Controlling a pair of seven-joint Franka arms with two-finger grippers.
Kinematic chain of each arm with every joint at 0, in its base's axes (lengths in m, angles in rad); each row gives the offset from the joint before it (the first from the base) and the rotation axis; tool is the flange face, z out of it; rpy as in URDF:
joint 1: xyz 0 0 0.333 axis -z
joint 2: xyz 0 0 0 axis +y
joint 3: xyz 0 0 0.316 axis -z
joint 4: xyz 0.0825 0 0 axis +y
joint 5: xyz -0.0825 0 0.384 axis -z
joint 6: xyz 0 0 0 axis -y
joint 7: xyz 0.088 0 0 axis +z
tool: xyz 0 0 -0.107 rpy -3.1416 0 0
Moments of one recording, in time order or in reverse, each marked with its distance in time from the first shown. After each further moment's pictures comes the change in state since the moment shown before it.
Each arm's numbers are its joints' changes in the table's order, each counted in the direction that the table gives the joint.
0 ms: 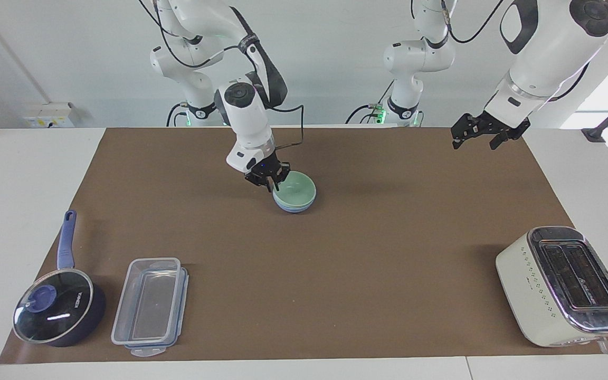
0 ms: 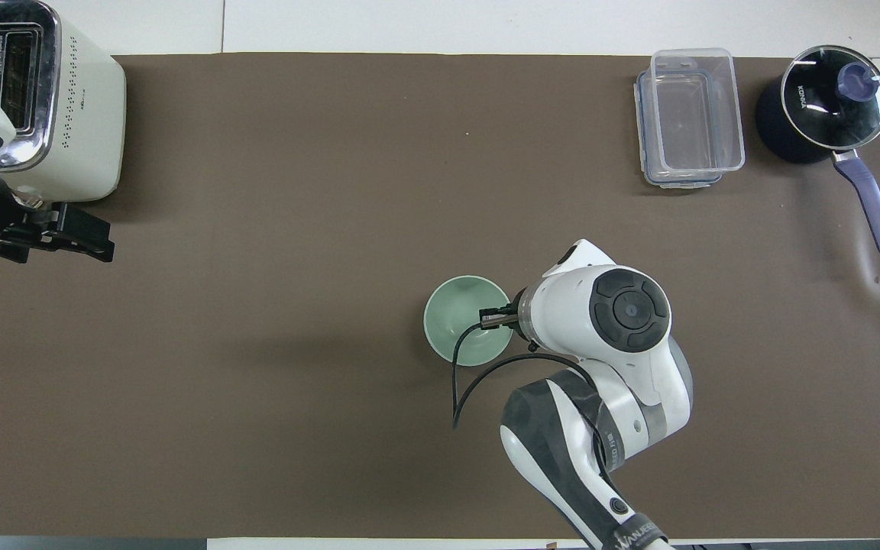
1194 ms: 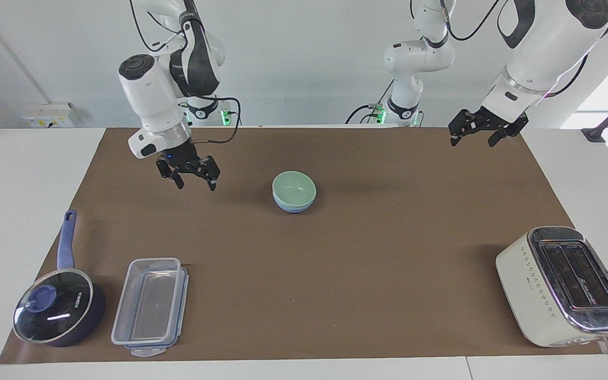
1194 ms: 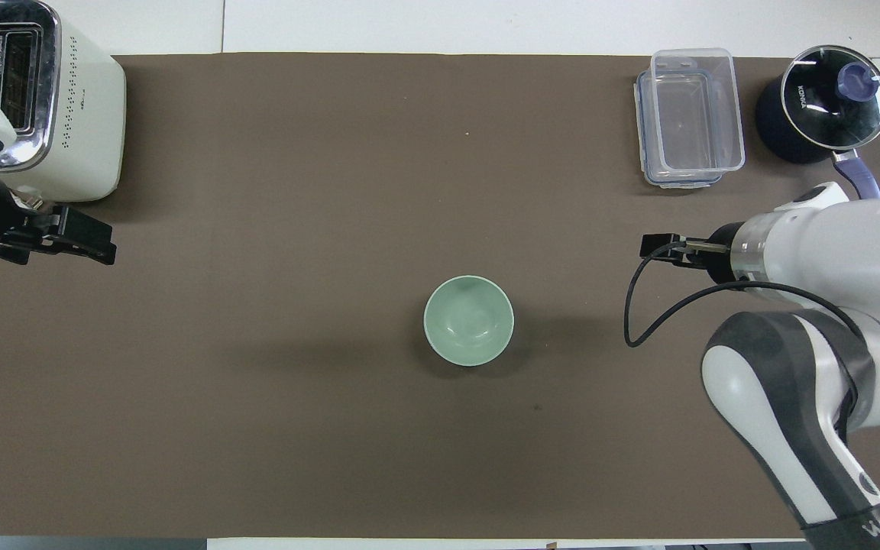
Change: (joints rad) left arm -0.038 -0.015 0.050 0.002 0.000 -0.003 0.001; right arm 0.375 -0.171 0.021 -0.045 0.075 -0.165 0.028
